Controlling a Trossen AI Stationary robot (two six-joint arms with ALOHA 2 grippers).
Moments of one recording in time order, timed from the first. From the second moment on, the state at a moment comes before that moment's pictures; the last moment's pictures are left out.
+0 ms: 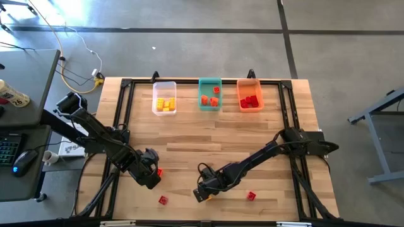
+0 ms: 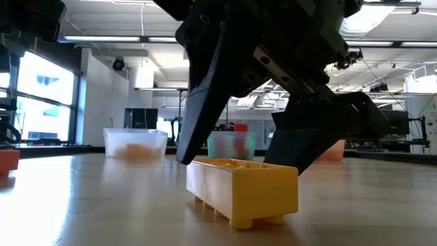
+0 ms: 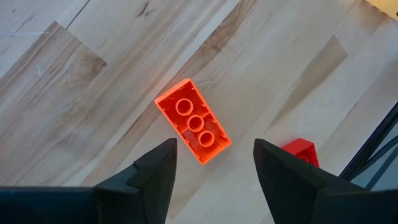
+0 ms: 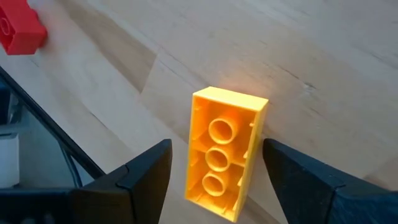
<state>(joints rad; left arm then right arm) -0.60 1.32 0.81 -0.73 -0.15 -1.45 0.48 2.18 1.54 -0.43 -0.03 1.52</state>
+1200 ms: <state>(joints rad) -0.60 1.32 0.81 -0.74 -0.17 -1.44 0.46 2.18 1.55 -0.68 0.06 1.39</state>
